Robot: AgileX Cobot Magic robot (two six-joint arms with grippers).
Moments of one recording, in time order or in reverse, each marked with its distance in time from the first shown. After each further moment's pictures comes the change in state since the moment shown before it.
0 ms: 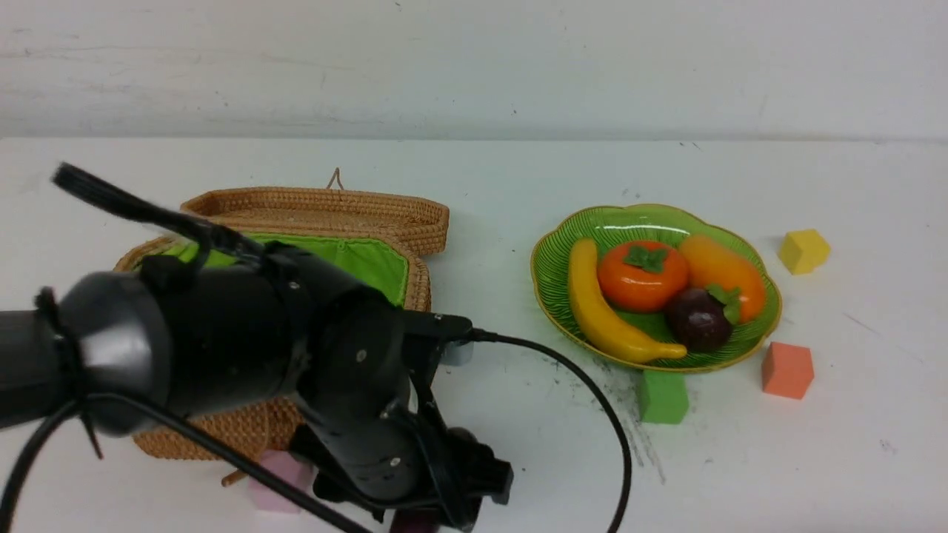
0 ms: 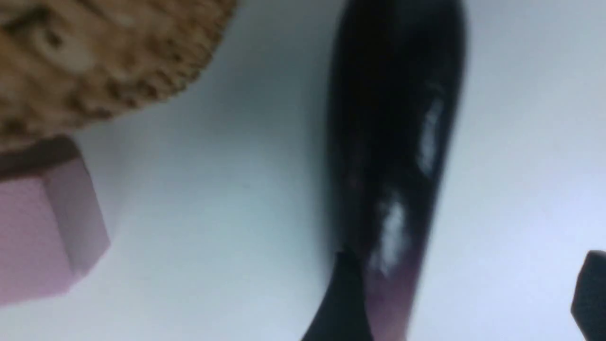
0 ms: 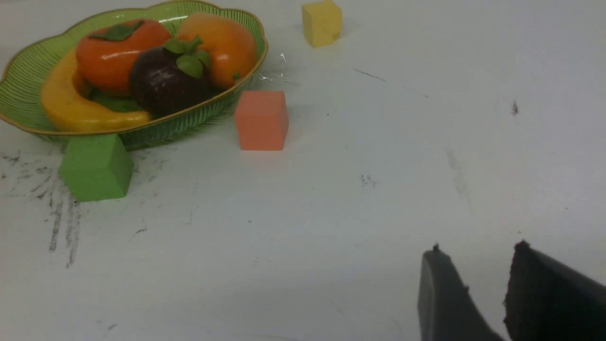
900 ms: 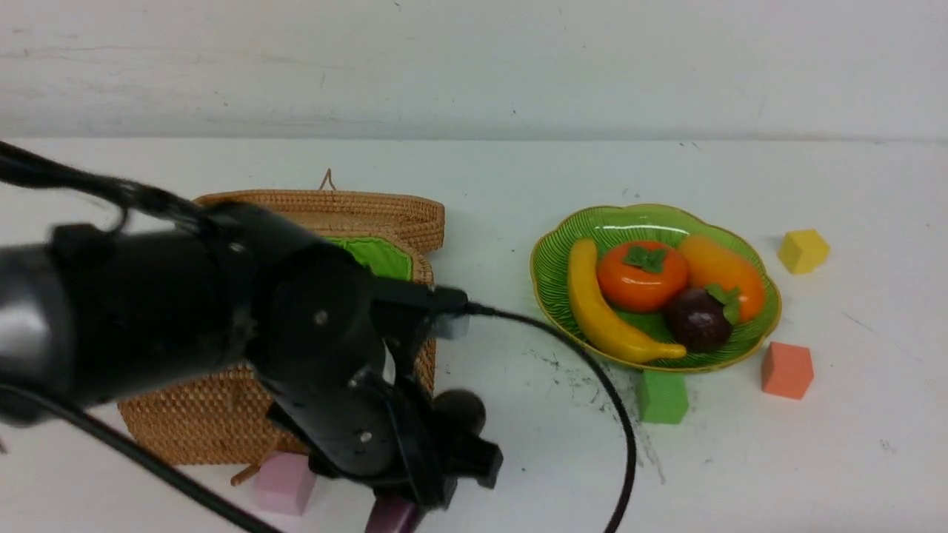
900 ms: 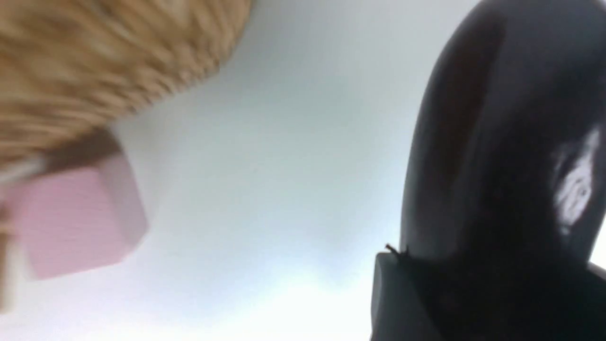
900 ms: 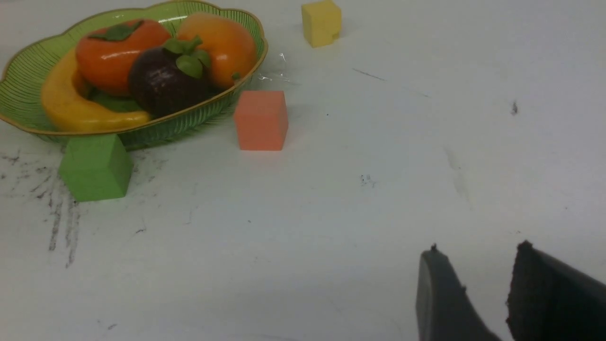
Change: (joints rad) right arm 0.000 0.000 0.000 0.000 0.000 0.000; left arm 0.001 -0.144 -0.043 -0.010 0.122 0.107
